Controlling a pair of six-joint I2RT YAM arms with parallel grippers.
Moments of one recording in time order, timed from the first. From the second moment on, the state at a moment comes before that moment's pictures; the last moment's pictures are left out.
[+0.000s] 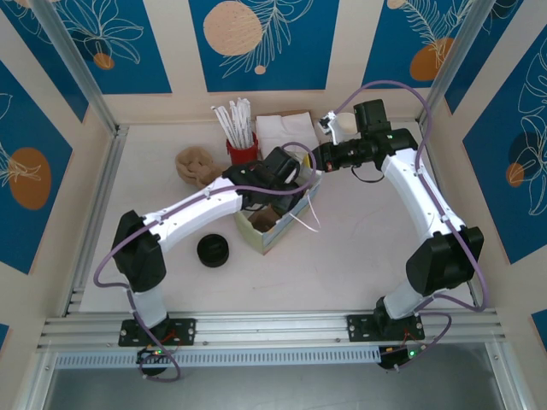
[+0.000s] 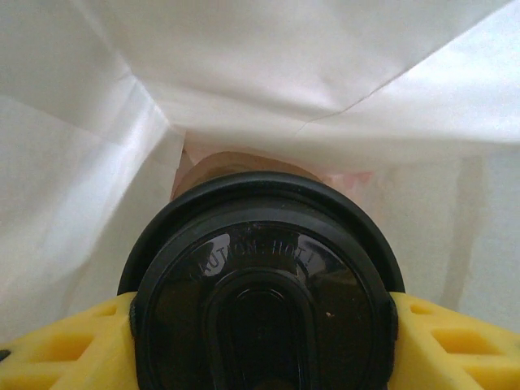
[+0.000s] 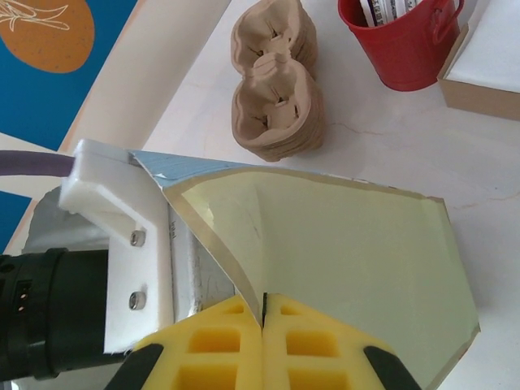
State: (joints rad) left arm -0.87 1.81 1.66 -0.78 -0.16 -0.26; right arm 0.24 1.59 1.60 -0.93 -0.79 0.04
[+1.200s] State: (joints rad) left arm -0.87 1.89 1.80 -0.92 -0.14 -0.37; right arm 0.29 1.64 1.82 -1.45 -0.56 0.64
